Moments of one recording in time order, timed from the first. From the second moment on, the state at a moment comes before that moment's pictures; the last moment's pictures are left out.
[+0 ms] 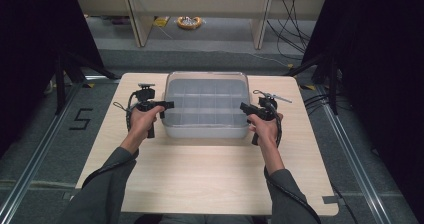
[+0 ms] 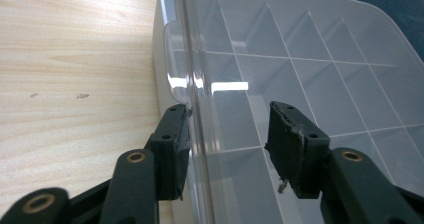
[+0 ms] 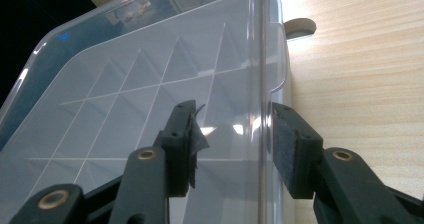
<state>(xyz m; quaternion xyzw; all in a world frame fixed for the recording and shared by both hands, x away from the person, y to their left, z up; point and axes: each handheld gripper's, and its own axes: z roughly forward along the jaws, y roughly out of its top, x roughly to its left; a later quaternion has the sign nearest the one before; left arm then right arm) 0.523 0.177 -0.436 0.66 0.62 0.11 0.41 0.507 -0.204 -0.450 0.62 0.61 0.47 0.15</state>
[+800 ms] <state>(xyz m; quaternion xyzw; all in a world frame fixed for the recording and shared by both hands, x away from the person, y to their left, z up) 0.523 0.175 -0.442 0.68 0.61 0.11 0.39 0.506 -0.201 -0.447 0.63 0.60 0.47 0.13</state>
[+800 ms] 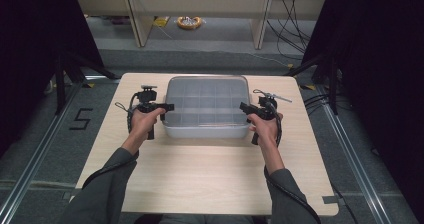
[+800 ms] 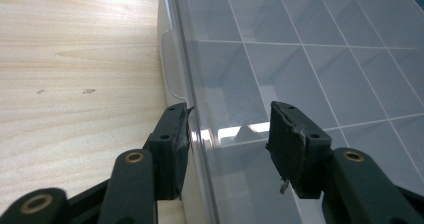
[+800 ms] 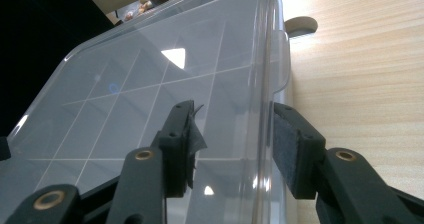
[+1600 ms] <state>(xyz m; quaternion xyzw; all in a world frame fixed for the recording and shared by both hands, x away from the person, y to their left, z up) 0.523 0.174 -0.444 0.70 0.60 0.11 0.38 0.505 -0.205 -0.441 0.62 0.61 0.47 0.15</state>
